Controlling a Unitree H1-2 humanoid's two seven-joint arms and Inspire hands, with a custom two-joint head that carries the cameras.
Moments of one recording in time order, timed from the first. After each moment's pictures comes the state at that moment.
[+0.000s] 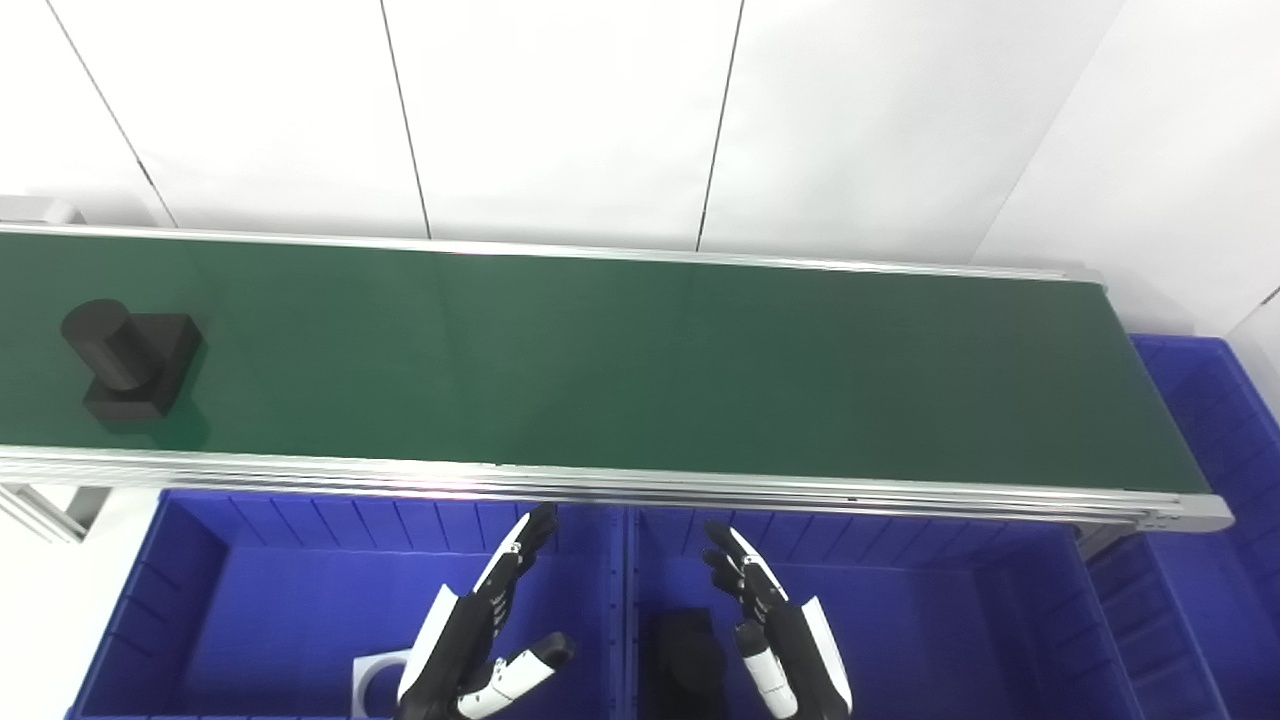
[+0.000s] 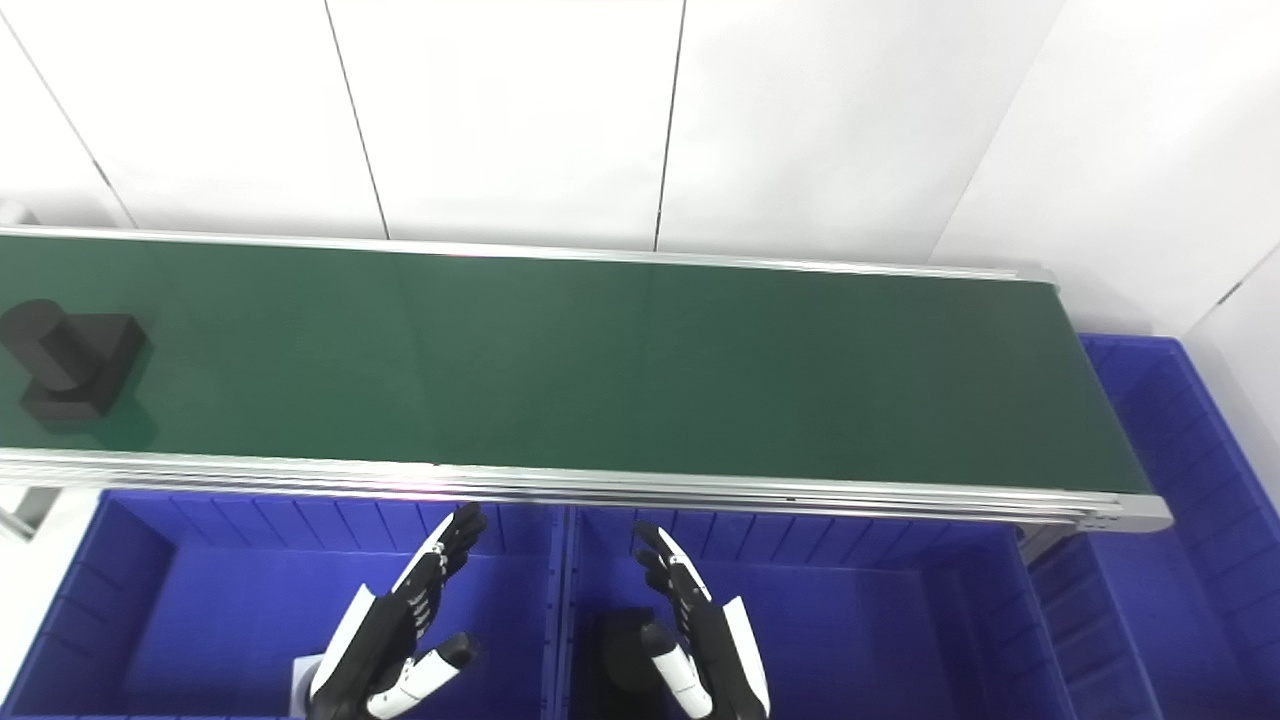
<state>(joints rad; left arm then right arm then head) 0.33 0.02 -0.25 -0.03 0.15 -0.30 -0.12 0.30 0.01 0.23 0.07 -0.17 -0.31 0.01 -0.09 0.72</state>
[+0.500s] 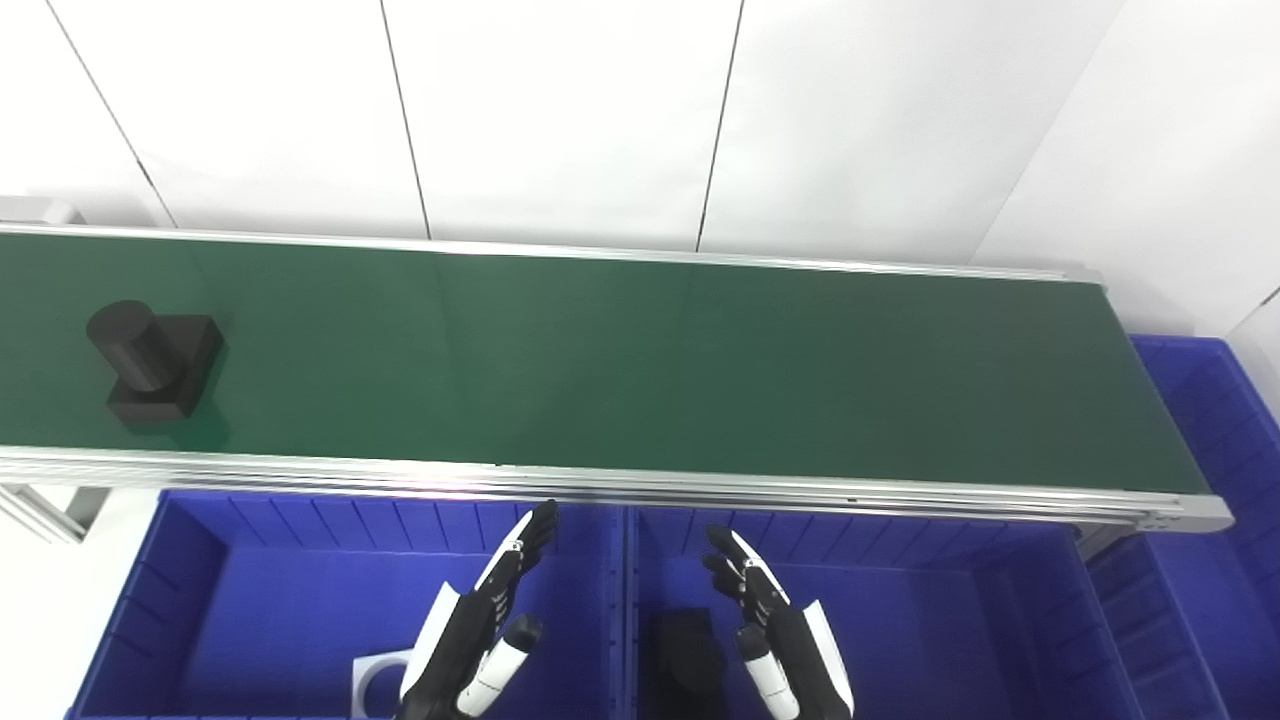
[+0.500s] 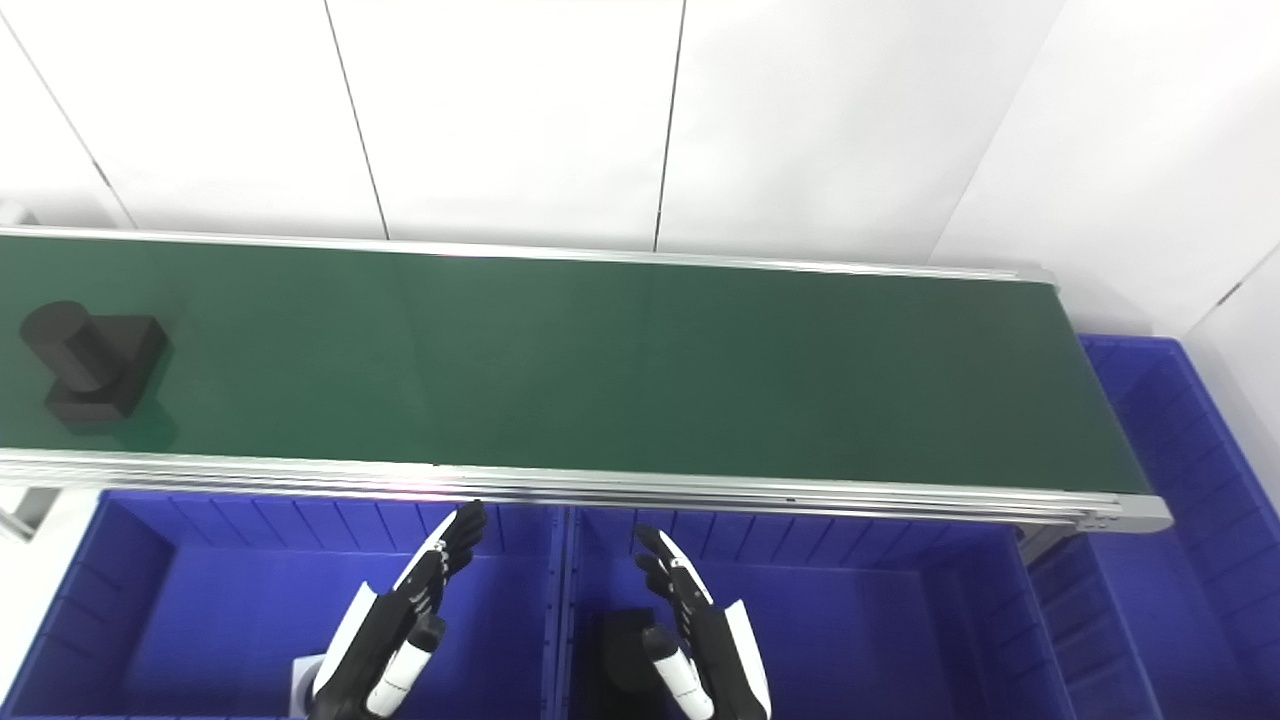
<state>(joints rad) 0.32 0.01 -0.25 0.00 0.16 -0.34 -0.09 0.31 0.01 0.23 0.07 -0.17 -0.31 0.01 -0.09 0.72</state>
